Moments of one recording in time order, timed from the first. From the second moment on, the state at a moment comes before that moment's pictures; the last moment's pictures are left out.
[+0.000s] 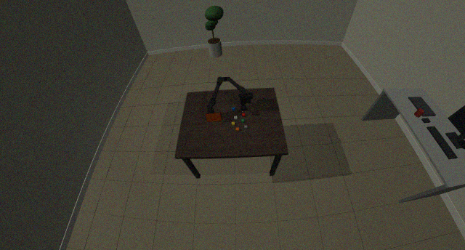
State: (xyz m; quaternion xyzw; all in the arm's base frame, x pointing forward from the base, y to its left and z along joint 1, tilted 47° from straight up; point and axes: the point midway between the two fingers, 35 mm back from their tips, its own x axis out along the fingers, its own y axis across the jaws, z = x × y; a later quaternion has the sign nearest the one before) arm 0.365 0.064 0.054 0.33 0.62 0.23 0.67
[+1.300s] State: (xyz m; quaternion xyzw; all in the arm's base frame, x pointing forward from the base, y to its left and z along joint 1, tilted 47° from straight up) arm 0.352 -0.019 0.132 0.33 0.63 0.23 0.67
